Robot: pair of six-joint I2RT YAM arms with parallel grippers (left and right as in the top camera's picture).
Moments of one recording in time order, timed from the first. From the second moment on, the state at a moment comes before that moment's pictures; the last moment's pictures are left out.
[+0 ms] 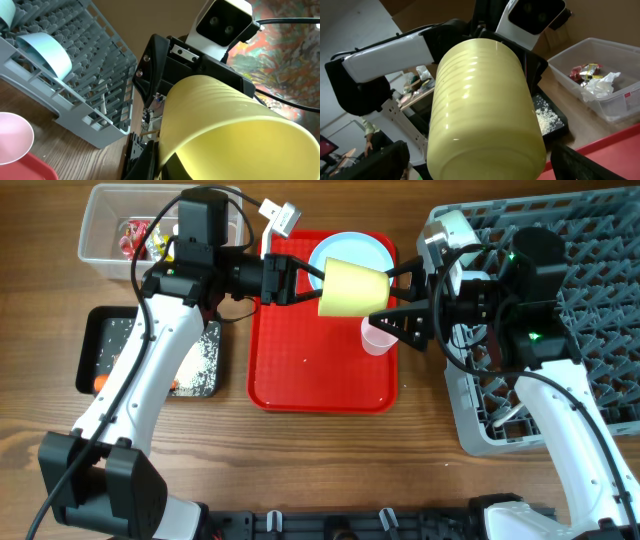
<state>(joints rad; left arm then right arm) -0.22 1.65 1.41 -0.44 1.44 -0.31 0.12 1.33 1.06 0.01 -1.38 0.27</state>
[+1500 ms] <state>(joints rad) -0.27 1.65 1.41 -0.51 1.19 -0.32 0.19 1.33 1.06 0.07 -1.26 0.29</state>
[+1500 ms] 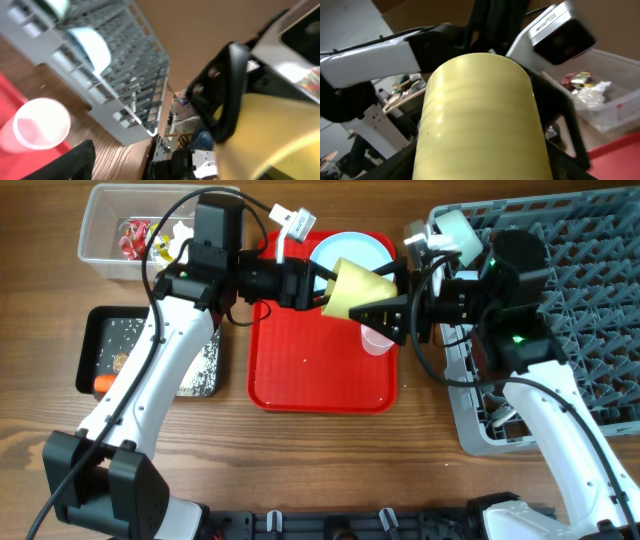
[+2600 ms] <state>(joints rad) -0.21 1.65 1.41 -0.78 0.50 -0.32 0.08 1.20 1.07 -0.67 -0.38 0.27</state>
